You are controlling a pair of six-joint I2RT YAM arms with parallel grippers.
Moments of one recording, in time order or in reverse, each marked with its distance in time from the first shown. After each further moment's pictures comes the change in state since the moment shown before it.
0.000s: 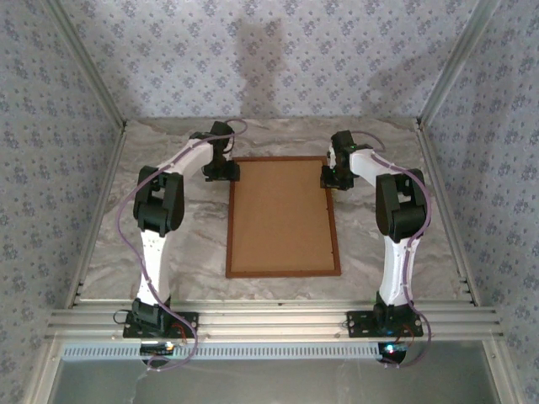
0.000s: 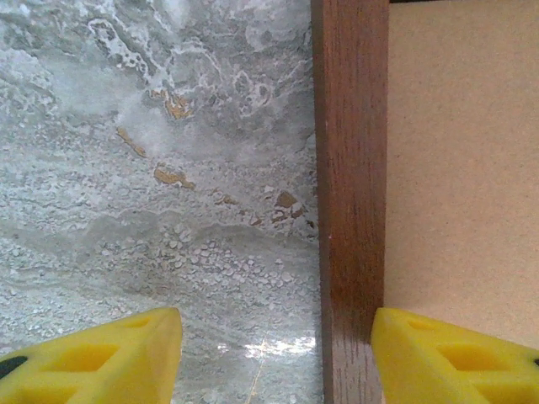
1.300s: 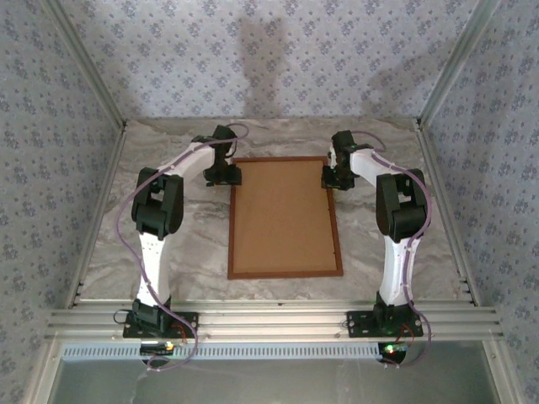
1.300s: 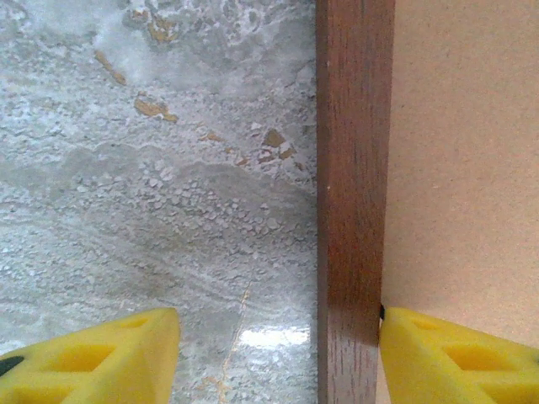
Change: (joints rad) left arm -0.018 -0.053 -0.082 0.013 -0.018 -0.057; right arm 0.000 0.000 0.002 -0.010 0.008 0.000
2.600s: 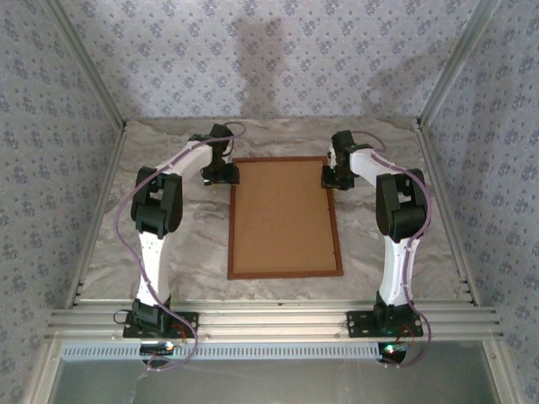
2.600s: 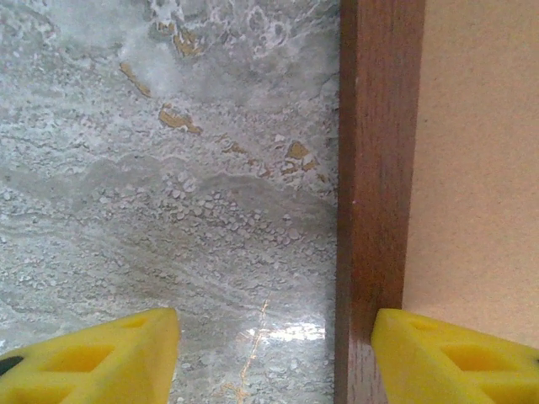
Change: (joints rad) left arm 0.014 0.020 0.027 -0.015 0.022 0.015; right arm 0.000 0.000 0.002 -0.003 0.000 0.000
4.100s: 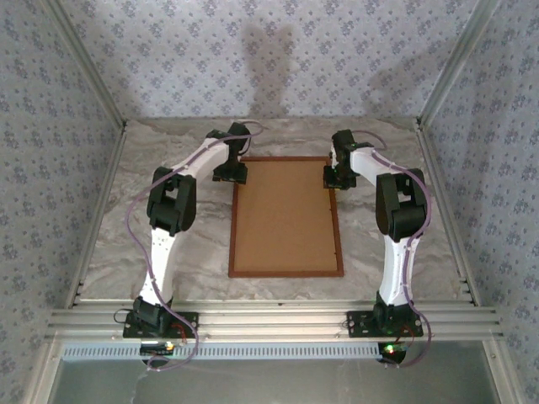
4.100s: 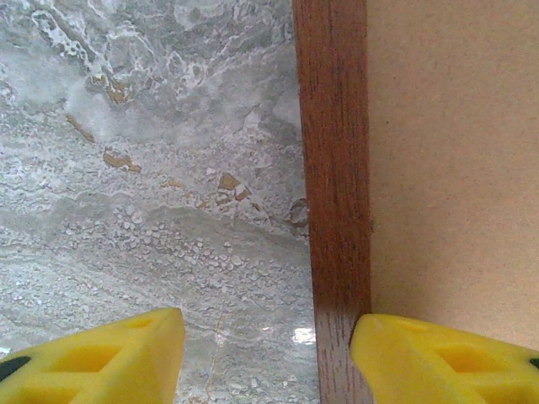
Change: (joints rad) left arm -0.092 0.123 0.199 -0.142 -0.152 0.019; right arm 0.000 0.008 0.024 -0.043 0.030 -0.003
